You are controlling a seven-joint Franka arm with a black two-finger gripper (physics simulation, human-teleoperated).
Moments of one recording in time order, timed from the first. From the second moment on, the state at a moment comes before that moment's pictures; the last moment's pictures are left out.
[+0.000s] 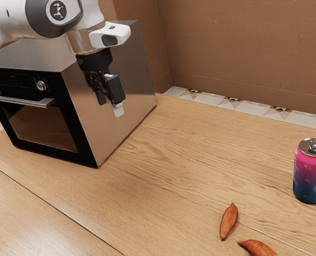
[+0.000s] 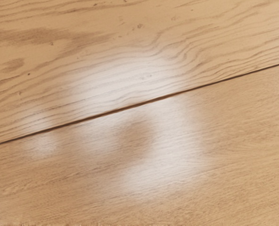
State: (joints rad) arm 0.26 0.23 -0.18 -1.09 0.02 1.30 0.36
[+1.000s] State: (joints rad) arm -0.20 -0.48 1.16 -1.75 -0.31 1.93 1.72
